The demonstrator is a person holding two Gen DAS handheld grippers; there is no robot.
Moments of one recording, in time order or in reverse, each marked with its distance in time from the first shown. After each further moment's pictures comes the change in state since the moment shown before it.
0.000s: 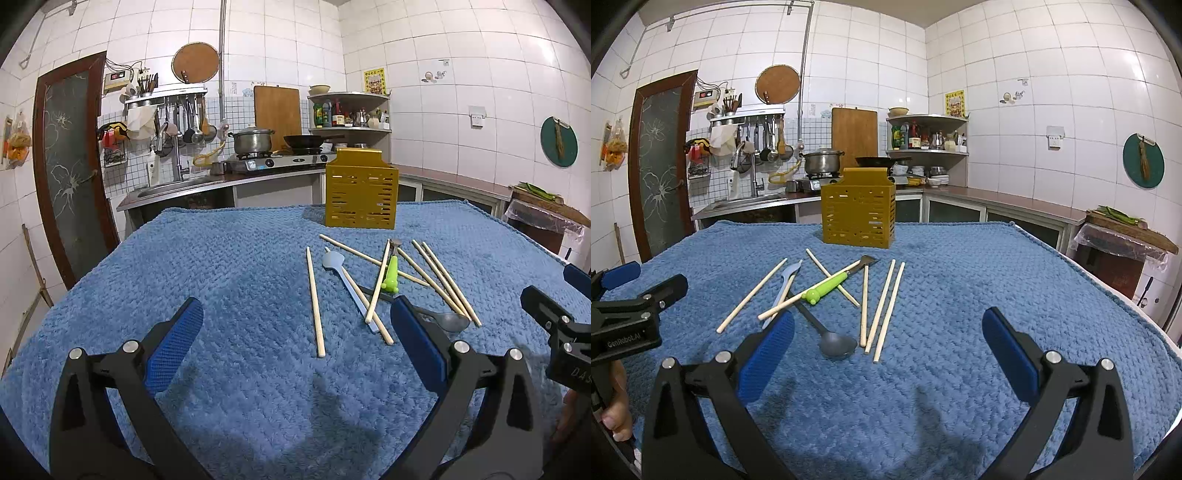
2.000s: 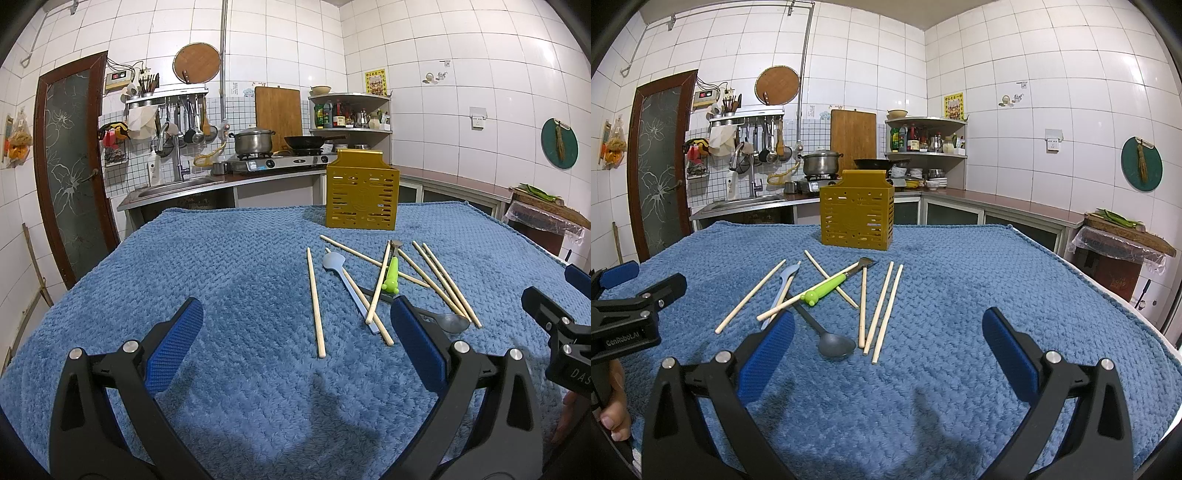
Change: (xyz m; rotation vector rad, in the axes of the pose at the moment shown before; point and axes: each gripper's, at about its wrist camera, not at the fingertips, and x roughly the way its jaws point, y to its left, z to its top) left arm 0.006 0.004 -0.005 -0.004 -0.002 0.001; right arm 0.002 -0.001 0.000 -0.002 -0.005 -0.004
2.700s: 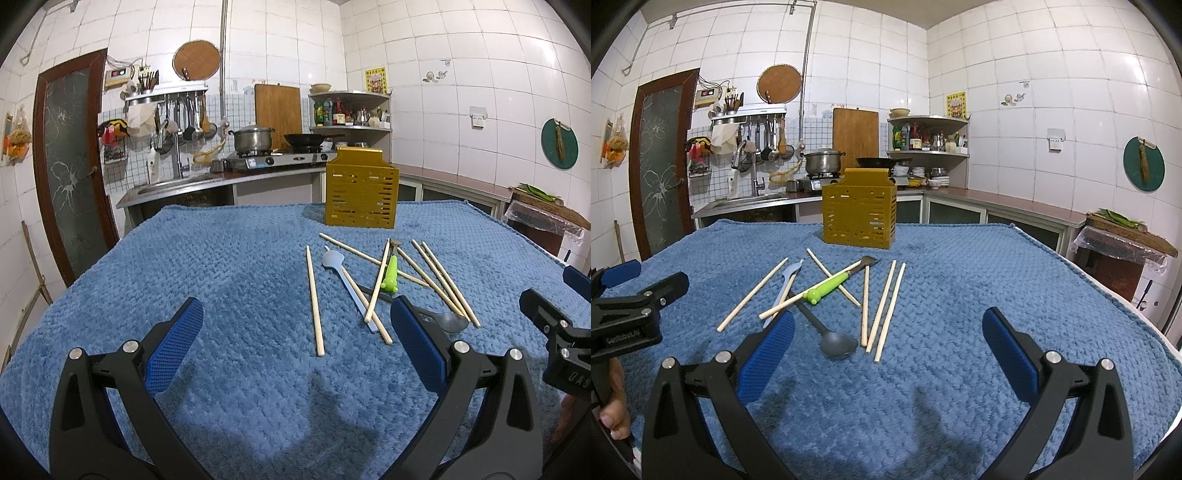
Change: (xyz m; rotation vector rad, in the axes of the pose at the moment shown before) left arm 0.002 0.001 0.002 -0.011 0.024 -0.004; right arm 0.001 -0.002 0.004 0.001 0.017 0.010
